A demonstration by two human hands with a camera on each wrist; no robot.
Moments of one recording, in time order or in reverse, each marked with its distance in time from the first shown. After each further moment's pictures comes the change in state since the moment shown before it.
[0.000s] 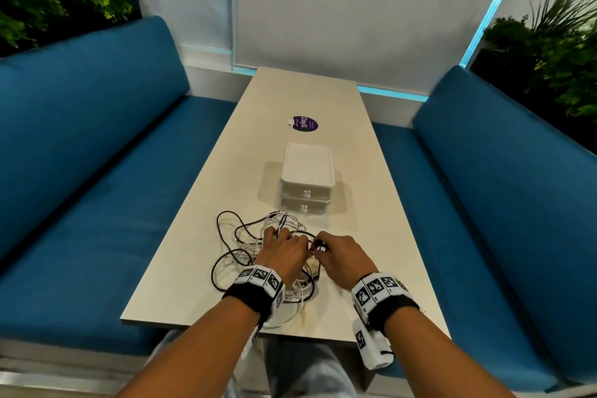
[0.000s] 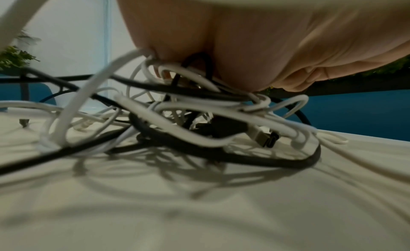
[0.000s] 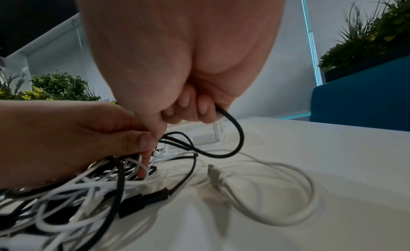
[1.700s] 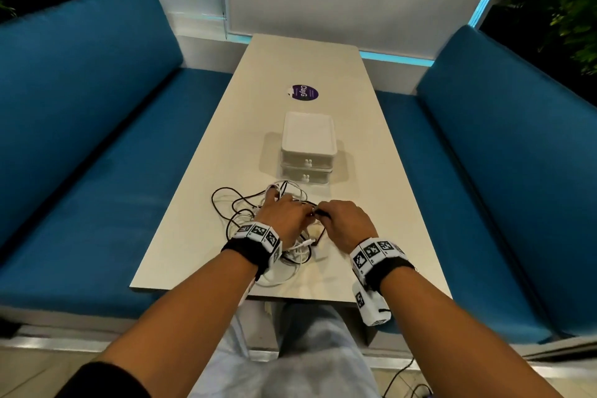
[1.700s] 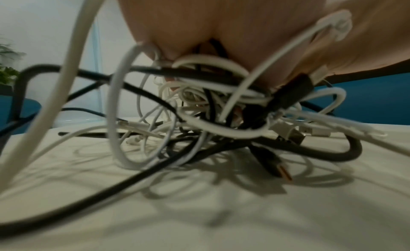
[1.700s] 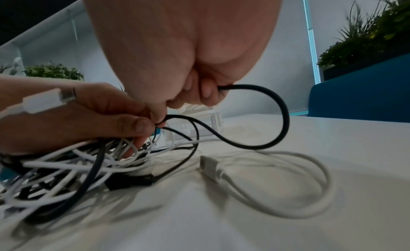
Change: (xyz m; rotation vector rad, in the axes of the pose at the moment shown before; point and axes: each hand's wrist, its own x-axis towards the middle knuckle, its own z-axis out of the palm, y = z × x) left_hand 0.010 -0.017 -0.008 -0.072 0.021 0.076; right_hand 0.008 0.004 0.007 -0.161 0.060 -0.049
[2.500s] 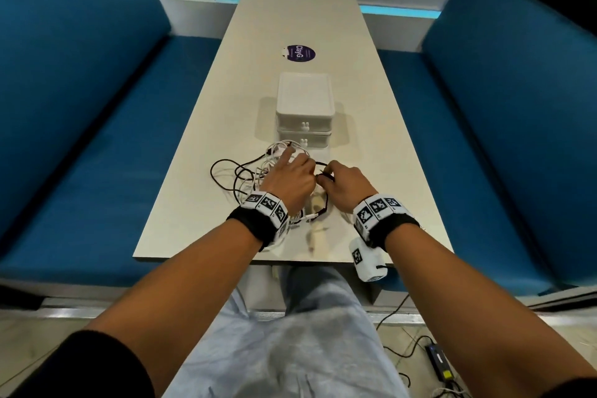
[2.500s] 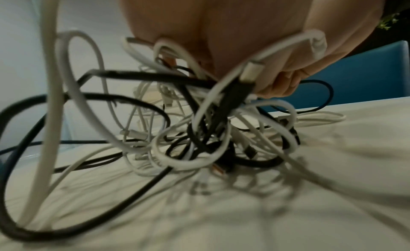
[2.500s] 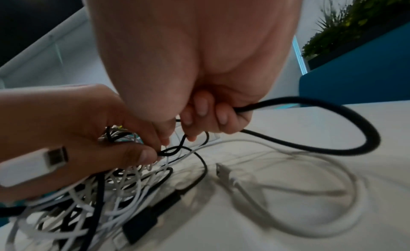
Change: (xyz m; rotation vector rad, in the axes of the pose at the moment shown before) left_hand -0.004 0.021 -0.008 0.361 0.101 0.151; right_hand 0.000 0.003 0.001 0.185 -0.066 0.215
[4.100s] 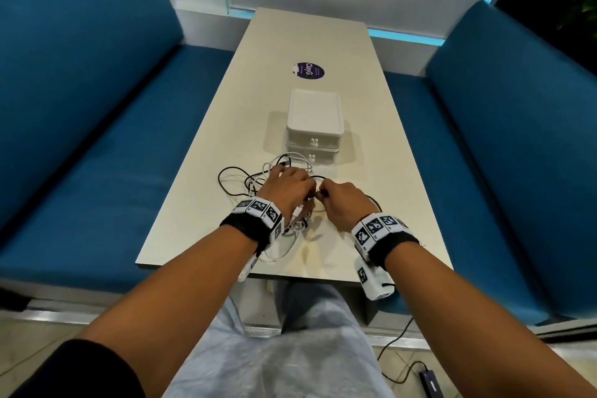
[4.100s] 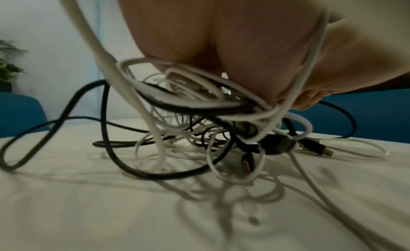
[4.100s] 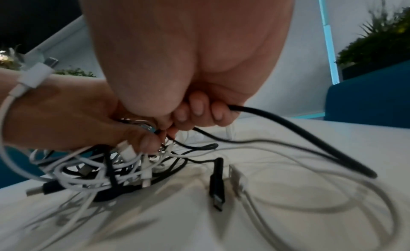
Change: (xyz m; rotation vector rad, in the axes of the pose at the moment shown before) left_hand -0.006 -0.029 0.007 -0.353 -0.065 -0.077; right_hand 0.001 -0.017 0.000 -0.208 -0.048 -0.117
